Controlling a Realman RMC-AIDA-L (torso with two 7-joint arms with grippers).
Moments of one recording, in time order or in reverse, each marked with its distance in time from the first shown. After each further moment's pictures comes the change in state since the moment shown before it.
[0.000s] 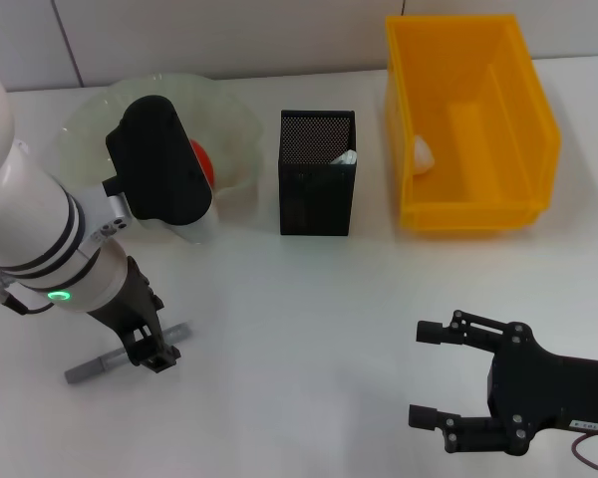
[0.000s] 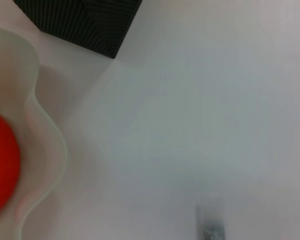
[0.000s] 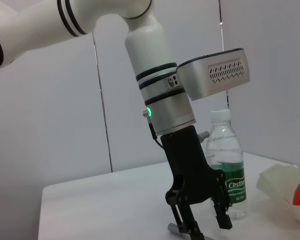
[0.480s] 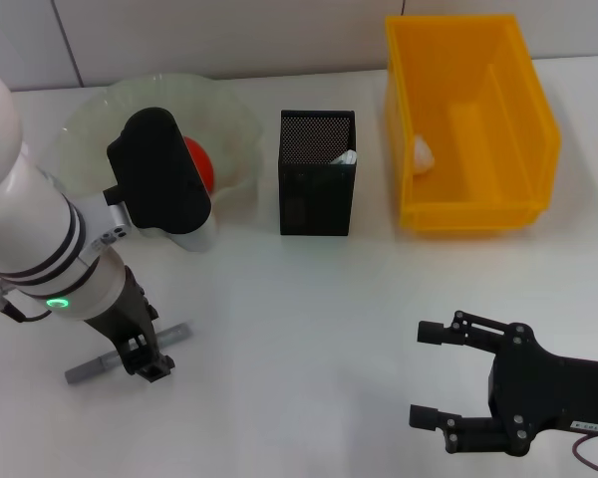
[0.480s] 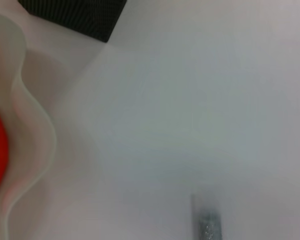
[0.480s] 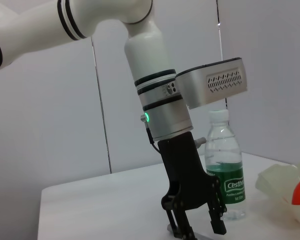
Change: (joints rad) left arm -0.006 0.000 0.008 -0.028 0.003 -0.001 0.001; right arm -0.002 0.000 0.004 0.004 0.000 -0.001 0.000
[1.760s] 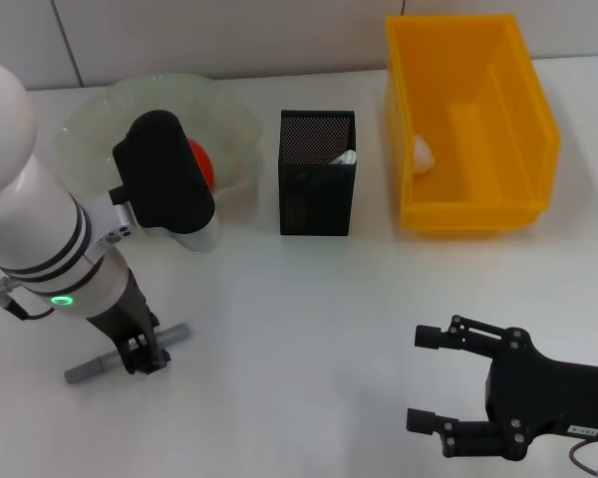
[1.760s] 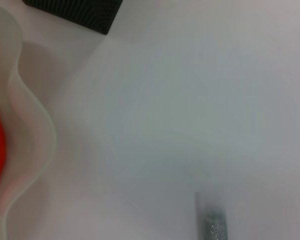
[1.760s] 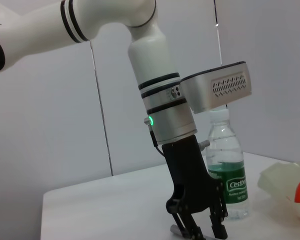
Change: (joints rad) left arm -0.033 0.000 0.001 -0.066 0.001 -0.015 0.001; right arm 0.002 0.000 0.000 0.024 0.000 0.001 0.000
